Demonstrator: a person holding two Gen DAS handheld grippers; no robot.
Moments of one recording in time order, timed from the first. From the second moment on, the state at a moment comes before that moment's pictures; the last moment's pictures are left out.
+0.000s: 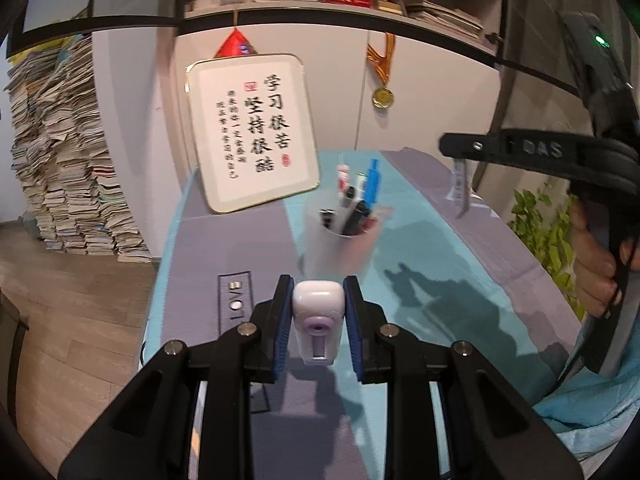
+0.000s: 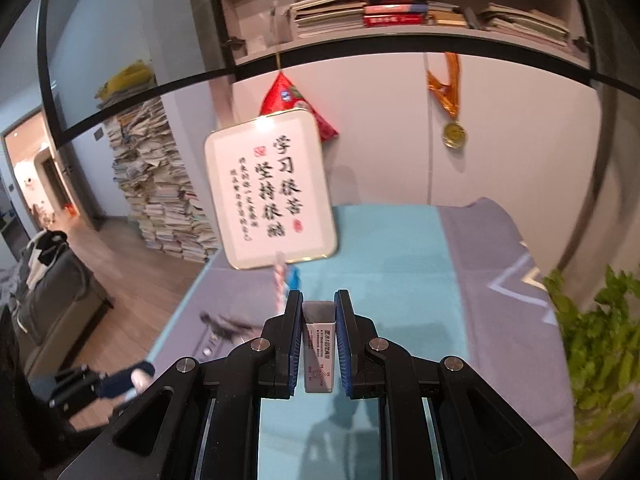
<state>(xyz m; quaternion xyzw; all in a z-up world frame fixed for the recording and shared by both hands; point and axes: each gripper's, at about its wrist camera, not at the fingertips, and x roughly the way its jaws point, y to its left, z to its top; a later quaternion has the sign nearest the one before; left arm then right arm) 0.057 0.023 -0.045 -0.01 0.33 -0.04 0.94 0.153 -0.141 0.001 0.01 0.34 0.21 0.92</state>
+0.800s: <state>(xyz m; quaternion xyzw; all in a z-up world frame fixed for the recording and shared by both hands) 0.093 0.064 -0.060 -0.03 0.34 -0.02 0.94 0.219 -0.059 -0.044 -0.02 0.37 0.27 0.89</state>
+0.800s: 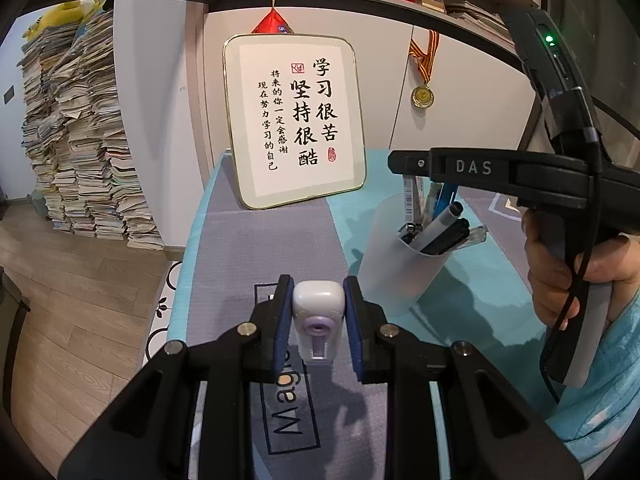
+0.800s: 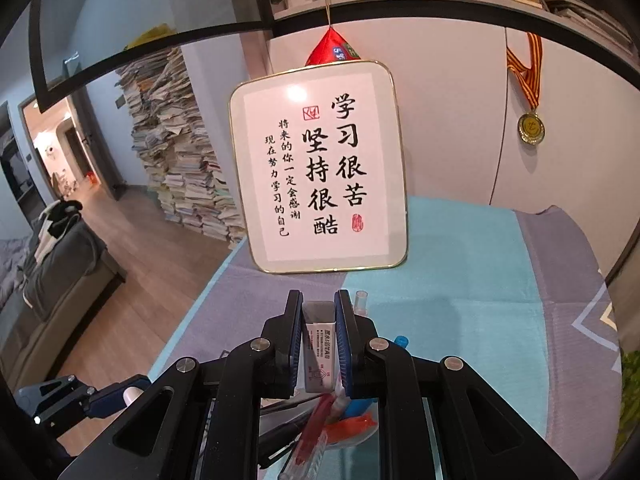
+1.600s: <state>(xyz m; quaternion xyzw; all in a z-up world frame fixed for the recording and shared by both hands) 0.092 0.041 -0.009 -0.02 0.29 -0.04 0.96 0.161 -0.147 -0.035 -0.01 0.37 0.20 0.91</state>
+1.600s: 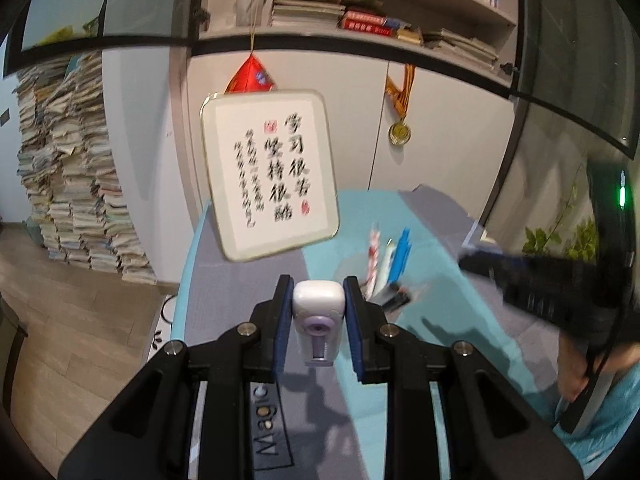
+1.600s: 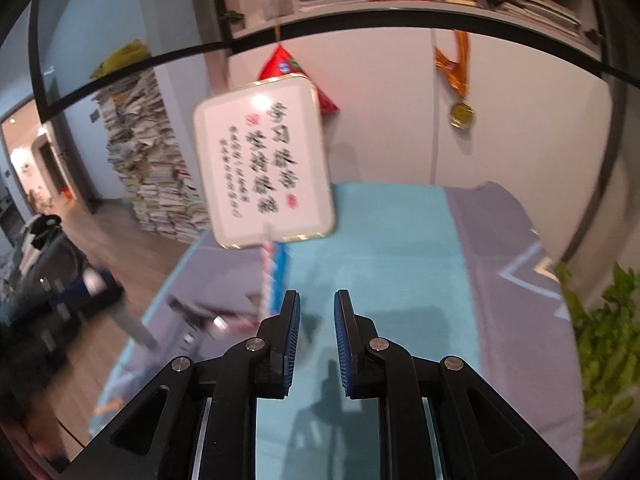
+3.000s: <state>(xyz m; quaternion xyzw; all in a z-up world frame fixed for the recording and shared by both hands) 0.168 -0.008 -0.021 -0.02 0.33 -0.05 0.94 0.143 -0.201 -0.074 -0.03 0.41 0.15 0.90</state>
